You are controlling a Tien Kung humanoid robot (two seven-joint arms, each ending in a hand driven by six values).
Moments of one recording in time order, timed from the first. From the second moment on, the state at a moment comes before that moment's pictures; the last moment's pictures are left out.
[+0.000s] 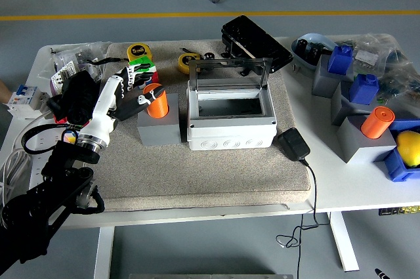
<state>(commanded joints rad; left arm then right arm) -0.39 0.21 -0.85 -1.09 1.04 0.34 -0.34 0.16 -0.20 0.25 0.29 0.31 -0.17 0.01</state>
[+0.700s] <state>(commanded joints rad) -0.47 0.17 -0.74 -1.00 1.00 0.37 -0.35 0.16 -0.20 0.24 0.29 0.32 -0.17 0.01</state>
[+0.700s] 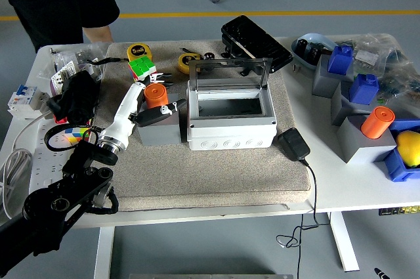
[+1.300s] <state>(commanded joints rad) -0.49 0.15 -0.72 -0.97 0.89 0.38 -0.39 0.16 -0.20 0.24 0.29 0.33 -0.17 0.01</state>
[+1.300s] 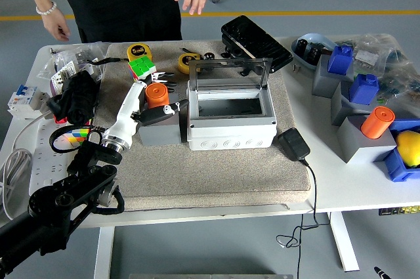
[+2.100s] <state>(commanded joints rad) -0.51 0.13 -0.71 -0.93 0.84 0.38 -0.40 0.17 -0.20 0.23 0.29 0.33 -0.18 0.02</state>
